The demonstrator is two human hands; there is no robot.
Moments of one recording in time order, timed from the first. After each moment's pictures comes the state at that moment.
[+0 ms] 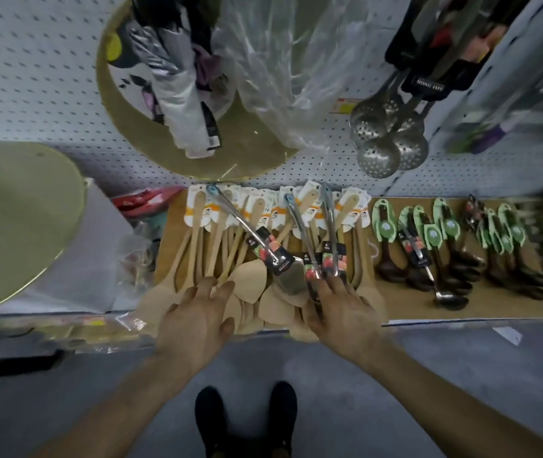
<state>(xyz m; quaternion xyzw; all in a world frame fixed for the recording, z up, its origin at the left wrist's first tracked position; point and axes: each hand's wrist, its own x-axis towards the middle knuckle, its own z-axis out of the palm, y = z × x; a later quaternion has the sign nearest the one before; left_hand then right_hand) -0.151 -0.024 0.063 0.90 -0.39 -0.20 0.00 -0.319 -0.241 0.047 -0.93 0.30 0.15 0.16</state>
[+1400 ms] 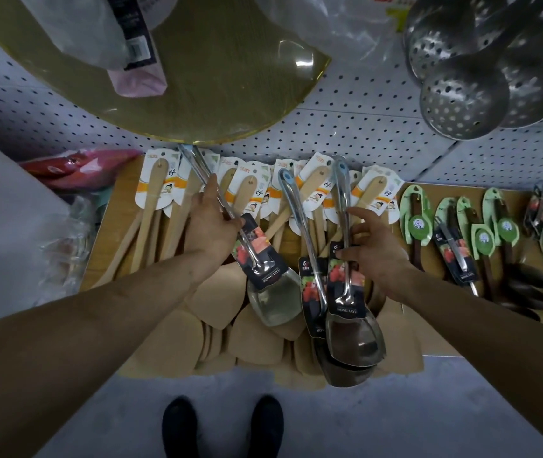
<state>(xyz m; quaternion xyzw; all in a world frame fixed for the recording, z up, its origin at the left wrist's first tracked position) -0.033 -0.214 -0.118 0.87 -0.15 -0.19 0.43 -0.240 -0.428 -0.097 -0.74 0.44 -0.01 0.51</state>
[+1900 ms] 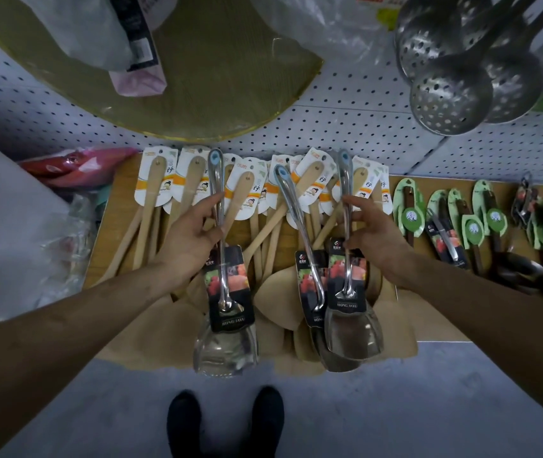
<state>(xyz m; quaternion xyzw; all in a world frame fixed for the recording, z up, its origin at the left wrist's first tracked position) -0.038 -0.160 -0.094 0.81 -0.20 -0.29 0.47 -0.241 -0.431 -0.082 -0.71 0.44 0.00 0.55</state>
